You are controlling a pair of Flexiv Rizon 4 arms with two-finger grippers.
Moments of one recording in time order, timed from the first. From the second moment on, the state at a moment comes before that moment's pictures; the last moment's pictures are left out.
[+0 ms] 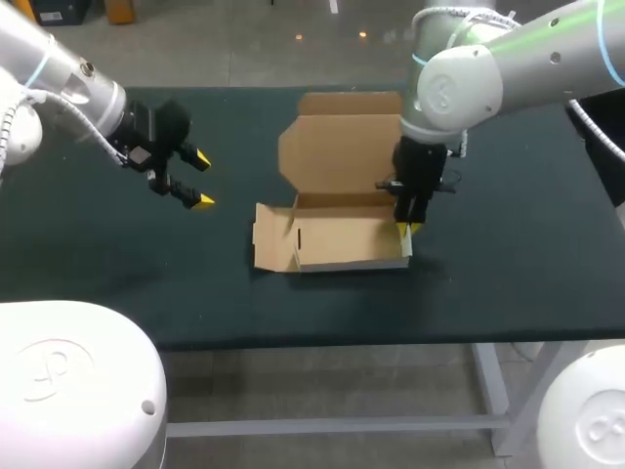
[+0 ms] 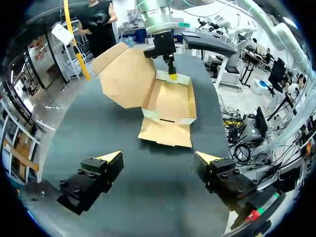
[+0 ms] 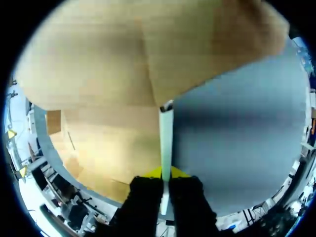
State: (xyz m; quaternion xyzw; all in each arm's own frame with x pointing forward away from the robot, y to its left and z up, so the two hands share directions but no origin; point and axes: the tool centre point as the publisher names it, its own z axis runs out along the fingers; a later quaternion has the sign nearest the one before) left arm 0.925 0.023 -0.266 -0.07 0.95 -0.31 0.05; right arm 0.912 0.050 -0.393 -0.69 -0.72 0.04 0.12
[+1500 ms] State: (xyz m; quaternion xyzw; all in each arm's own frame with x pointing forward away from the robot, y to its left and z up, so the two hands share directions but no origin) left arm 0.925 0.022 -0.283 -0.02 0.95 -0.30 0.07; right arm 0.893 0.063 -0.404 -0.65 -0.71 0.13 0.21
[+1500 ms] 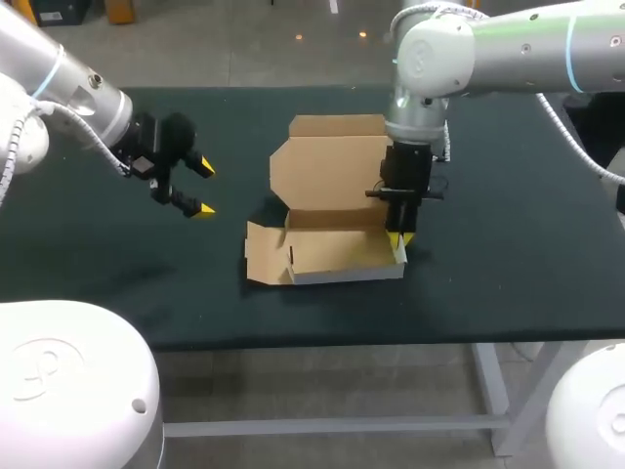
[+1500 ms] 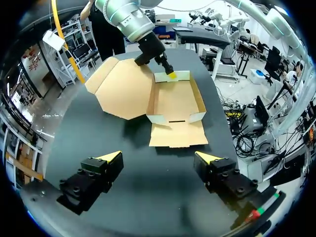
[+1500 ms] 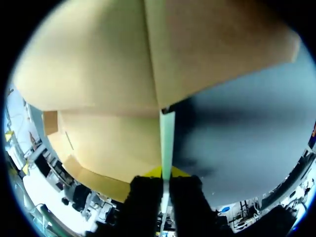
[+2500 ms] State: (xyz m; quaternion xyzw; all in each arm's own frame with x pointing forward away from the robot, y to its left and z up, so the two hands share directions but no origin) left arm 0.925 0.022 -0.283 -0.02 0.95 -0.30 0.07; right arm 0.901 0.068 -0.407 -0.66 -0.72 0.10 0.19
